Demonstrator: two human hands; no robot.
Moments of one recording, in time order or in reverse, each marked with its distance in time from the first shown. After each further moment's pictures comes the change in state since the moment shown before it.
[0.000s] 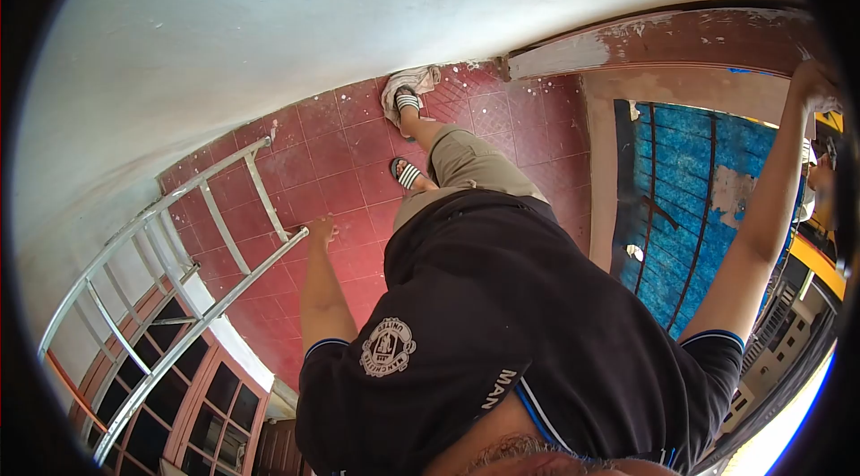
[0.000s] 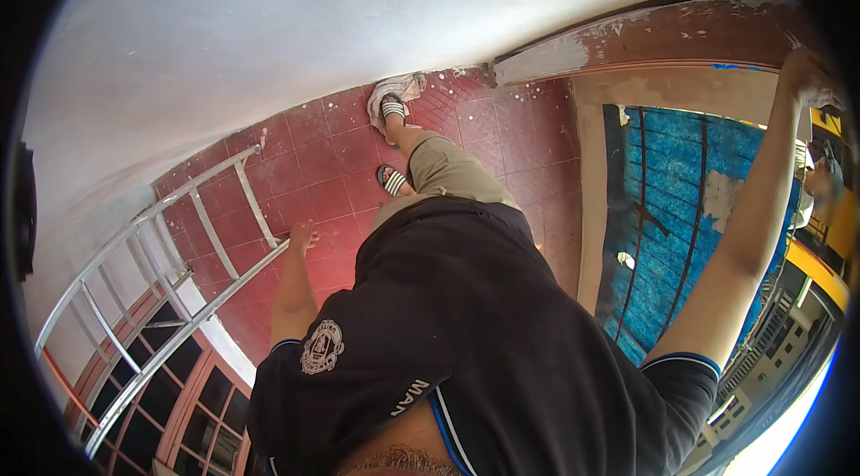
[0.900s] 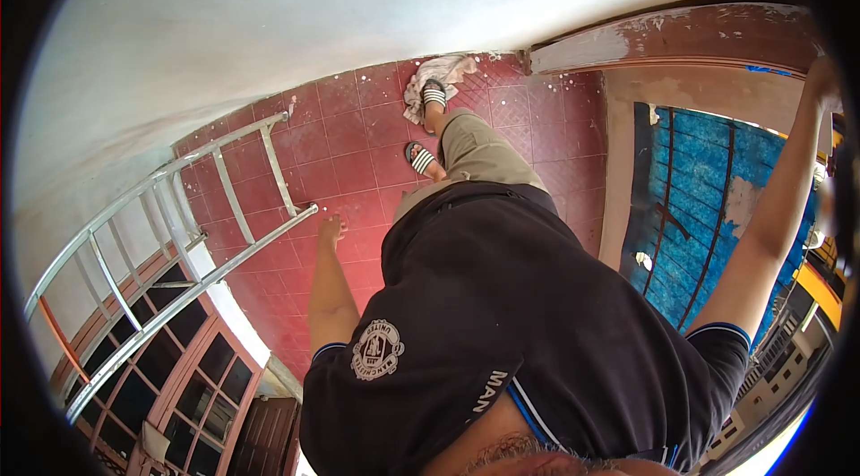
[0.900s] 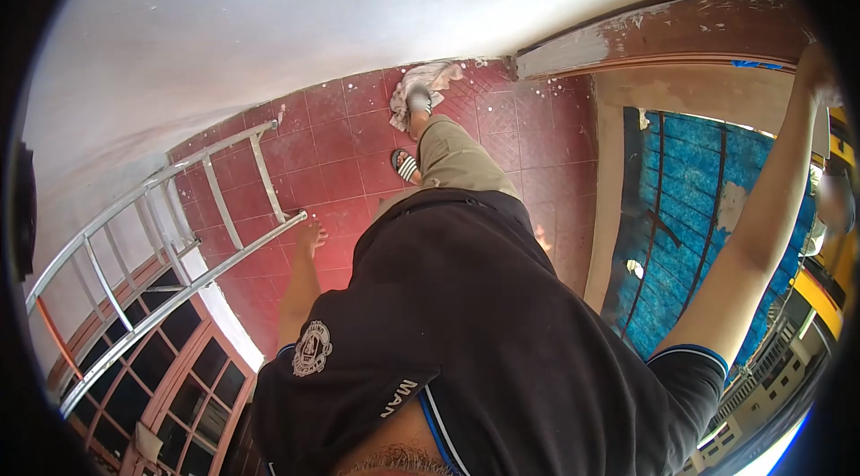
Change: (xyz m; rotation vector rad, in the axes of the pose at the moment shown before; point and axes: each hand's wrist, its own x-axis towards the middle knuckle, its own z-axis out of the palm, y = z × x) left_hand -0.053 -0.058 0.011 -0.152 0.080 -0.052; right_hand -0.003 -0.046 -0.002 -0.605 -0.631 0.272
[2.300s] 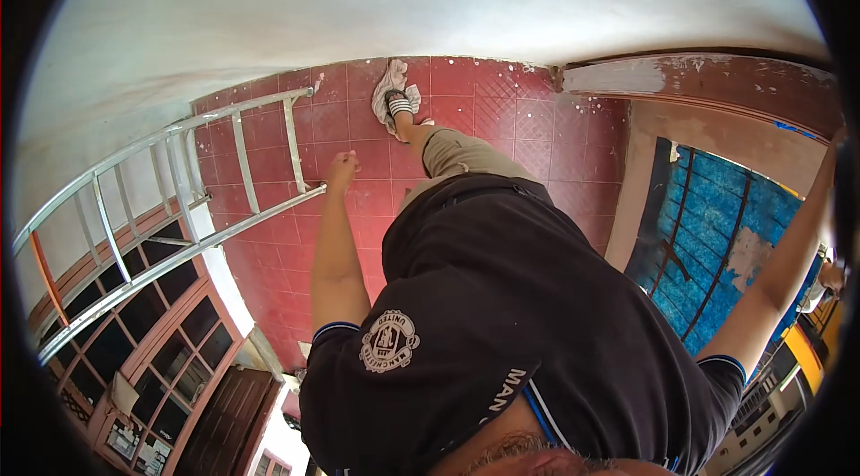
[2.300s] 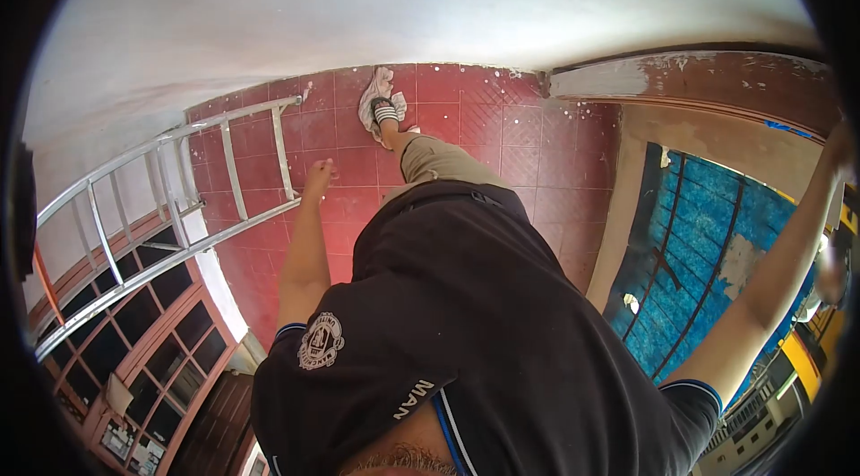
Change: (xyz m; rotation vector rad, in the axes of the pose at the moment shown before) left_hand 0.010 0.113 0.009 -0.152 0.092 0.377; right_hand -0.020 0.036 -0.077 1.138 0.342 -0.125
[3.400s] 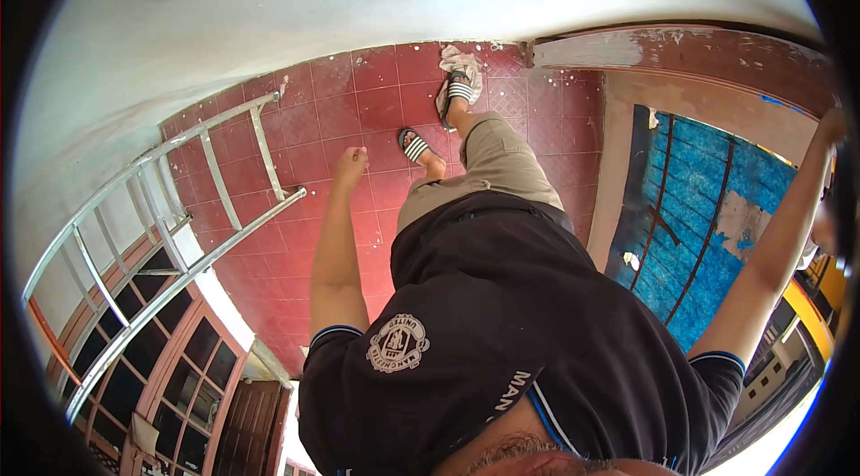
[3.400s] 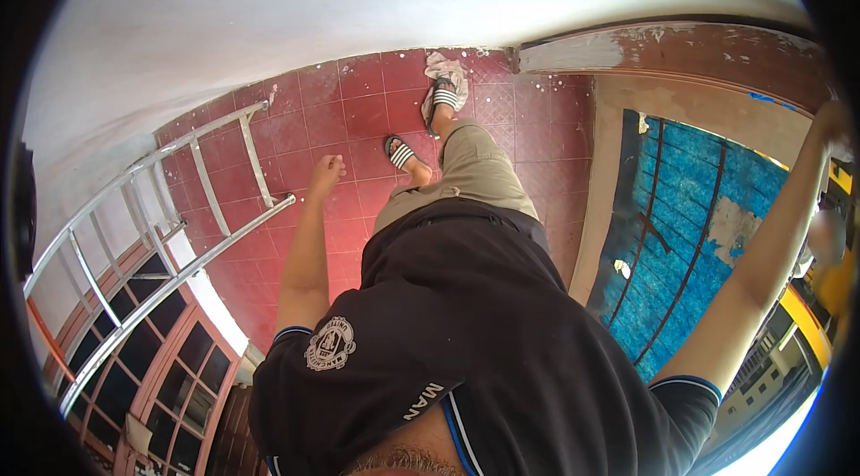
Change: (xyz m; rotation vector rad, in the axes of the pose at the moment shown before) left_hand 0.000 0.015 0.075 0.161 -0.201 0.115; right_hand -0.008 0.067 0.059 -0.191 -0.070 -0.074
